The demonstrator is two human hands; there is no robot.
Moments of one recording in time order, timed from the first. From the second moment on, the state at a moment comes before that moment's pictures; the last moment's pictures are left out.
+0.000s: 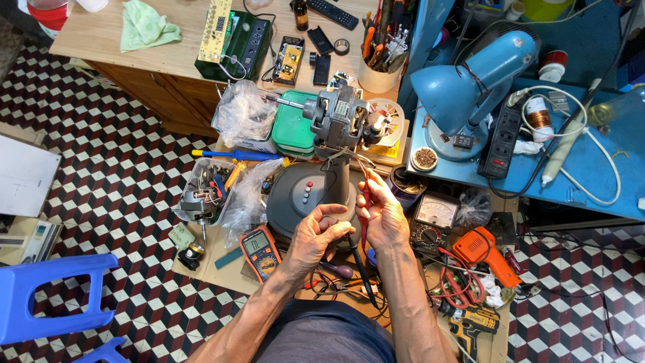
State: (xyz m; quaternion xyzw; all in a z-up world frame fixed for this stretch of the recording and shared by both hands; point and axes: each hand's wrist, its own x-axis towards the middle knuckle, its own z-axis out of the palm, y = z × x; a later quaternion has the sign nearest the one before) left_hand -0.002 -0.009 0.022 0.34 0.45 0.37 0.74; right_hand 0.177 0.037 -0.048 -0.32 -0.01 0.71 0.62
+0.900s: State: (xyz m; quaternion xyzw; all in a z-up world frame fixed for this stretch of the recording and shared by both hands) left_hand 0.013 -0.020 0.029 0.30 0.45 0.40 0.74; right_hand 0.195 0.053 -0.055 -0.28 -0.02 0.76 0.58
